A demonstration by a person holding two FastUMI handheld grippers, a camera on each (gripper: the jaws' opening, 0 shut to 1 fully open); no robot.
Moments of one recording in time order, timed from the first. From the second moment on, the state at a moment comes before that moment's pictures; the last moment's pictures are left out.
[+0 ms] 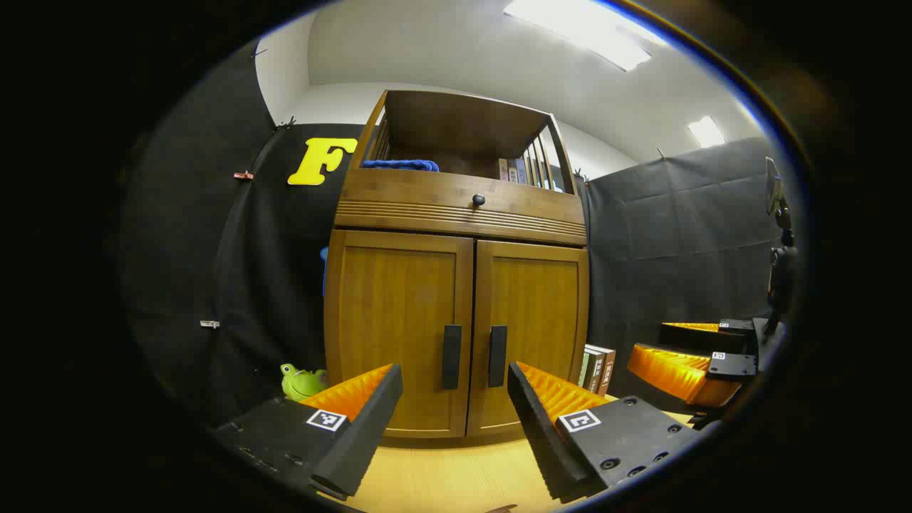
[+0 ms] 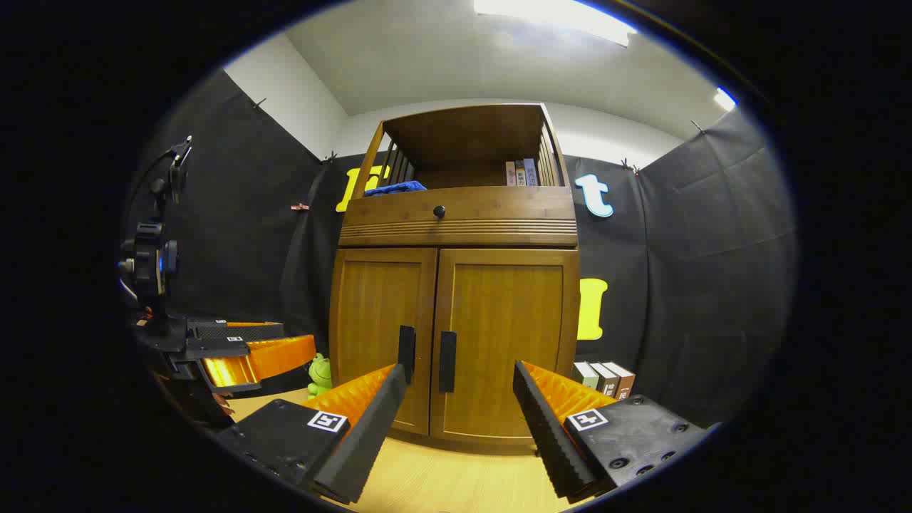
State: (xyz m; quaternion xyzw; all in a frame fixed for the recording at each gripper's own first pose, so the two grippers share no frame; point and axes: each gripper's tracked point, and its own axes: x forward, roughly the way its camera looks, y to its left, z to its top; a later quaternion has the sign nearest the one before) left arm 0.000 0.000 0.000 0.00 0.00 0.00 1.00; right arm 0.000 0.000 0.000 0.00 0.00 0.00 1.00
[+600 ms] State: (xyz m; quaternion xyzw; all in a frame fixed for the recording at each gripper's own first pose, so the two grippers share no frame) left arm -0.004 0.003 -0.004 0.00 0.01 0.00 1.00; right arm 0.005 0.003 -0.001 -0.01 0.00 -0.01 1.00
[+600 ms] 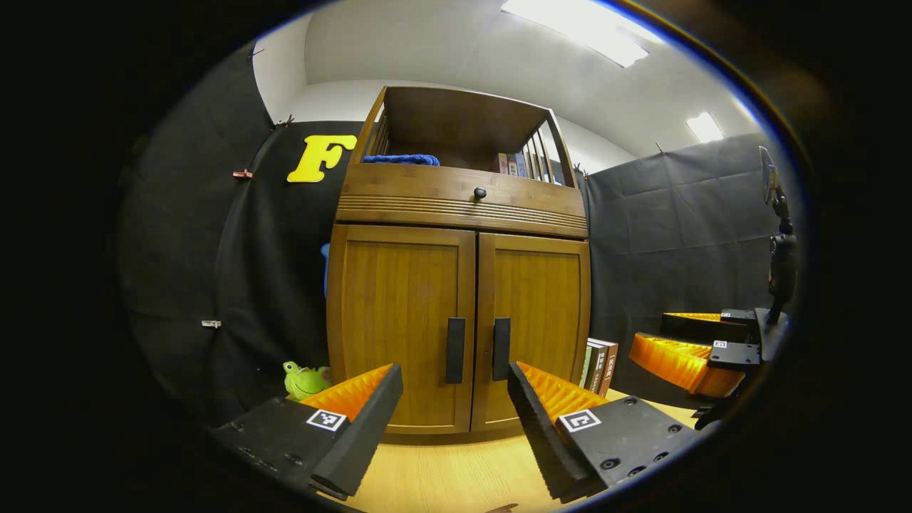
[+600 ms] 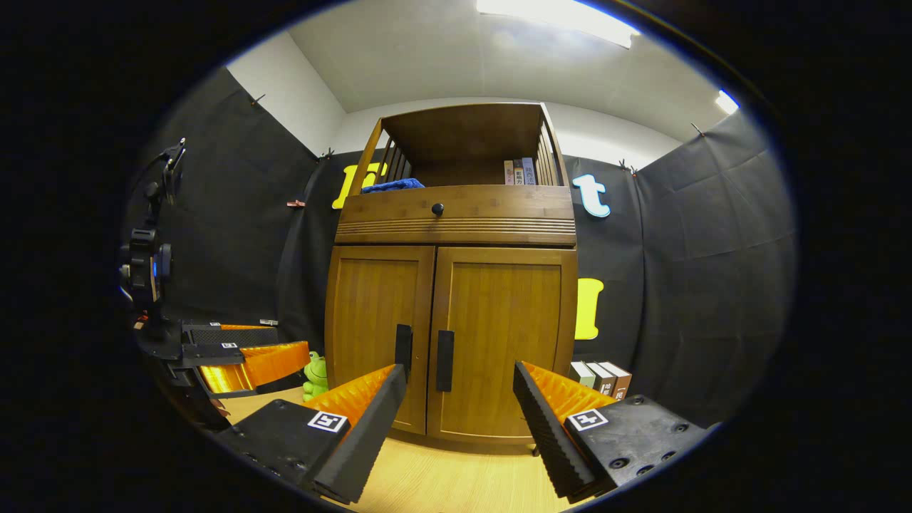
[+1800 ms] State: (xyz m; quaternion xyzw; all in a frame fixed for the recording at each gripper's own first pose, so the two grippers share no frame) left arm -0.032 0.049 -0.016 0.00 0.02 0.03 1.00; right arm 0.041 0.037 -0.022 0.05 0.03 0.03 1.00
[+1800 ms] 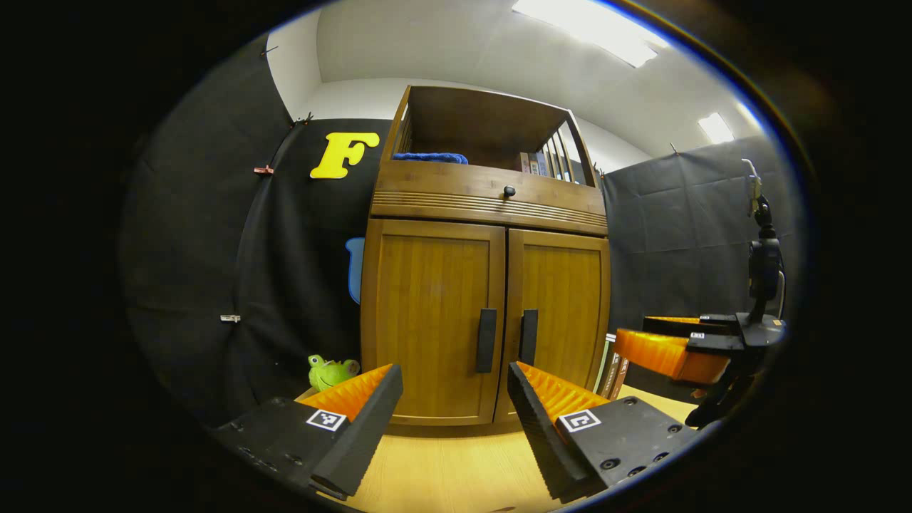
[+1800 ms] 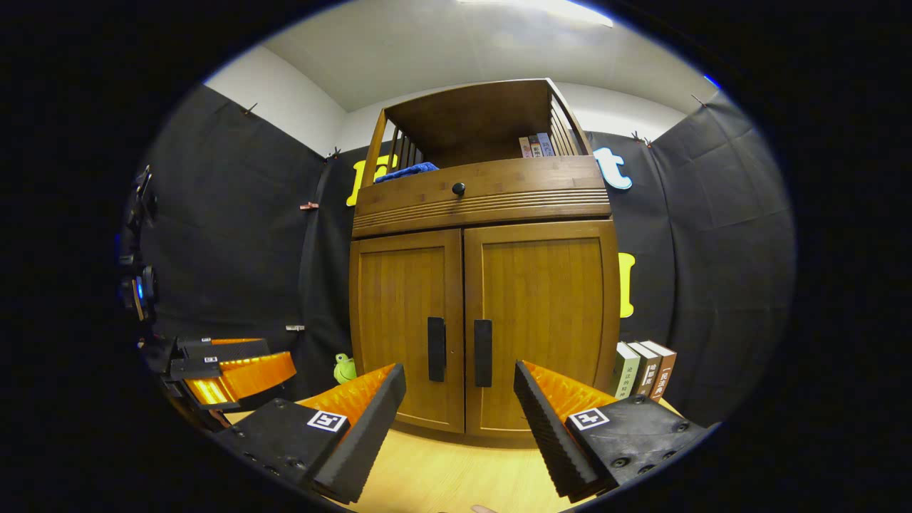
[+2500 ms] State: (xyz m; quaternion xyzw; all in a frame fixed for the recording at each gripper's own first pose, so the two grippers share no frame) left arm -0.063 0.087 -0.028 0.02 0.02 0.03 1.00; right arm 0.155 0.052 -0.086 0.02 0.06 0.00 1.00
